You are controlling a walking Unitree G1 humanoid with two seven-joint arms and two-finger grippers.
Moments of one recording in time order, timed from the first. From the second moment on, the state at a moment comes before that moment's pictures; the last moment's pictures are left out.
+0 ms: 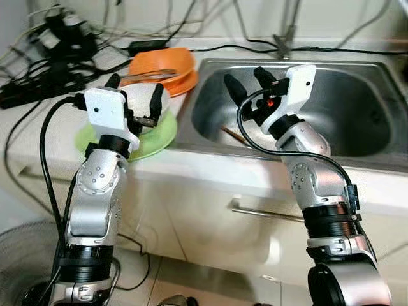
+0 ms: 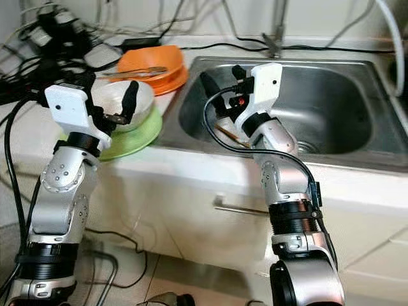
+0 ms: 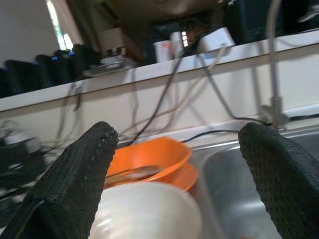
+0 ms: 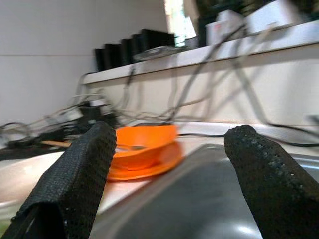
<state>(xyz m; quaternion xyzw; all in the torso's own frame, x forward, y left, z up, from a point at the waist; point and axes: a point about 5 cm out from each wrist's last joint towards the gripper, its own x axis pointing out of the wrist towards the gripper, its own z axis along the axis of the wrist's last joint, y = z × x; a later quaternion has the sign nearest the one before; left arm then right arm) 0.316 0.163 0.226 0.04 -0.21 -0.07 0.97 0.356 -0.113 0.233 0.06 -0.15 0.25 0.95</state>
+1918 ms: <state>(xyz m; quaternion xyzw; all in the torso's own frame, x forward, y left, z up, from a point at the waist) 0.310 0.173 0.236 0.04 -0.22 0.01 0.97 0.357 -0.116 0.246 0.04 -0.16 0.24 0.96</state>
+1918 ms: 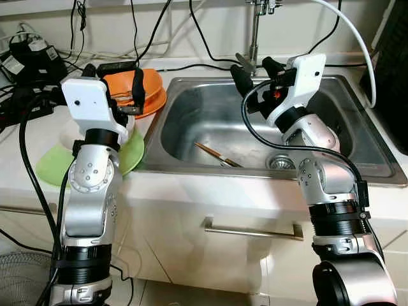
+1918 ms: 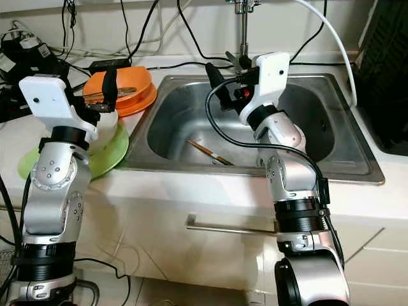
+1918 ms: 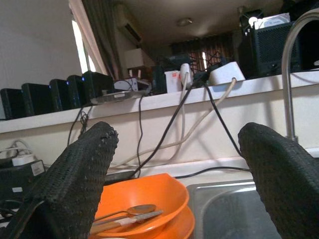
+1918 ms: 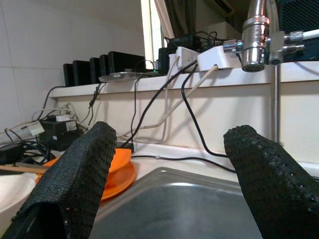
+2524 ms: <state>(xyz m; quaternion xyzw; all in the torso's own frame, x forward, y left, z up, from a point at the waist) 0.315 0.176 0.240 0.01 -0.21 0.02 0.98 0.358 -0.122 0.245 0.04 -0.15 0.23 0.96</state>
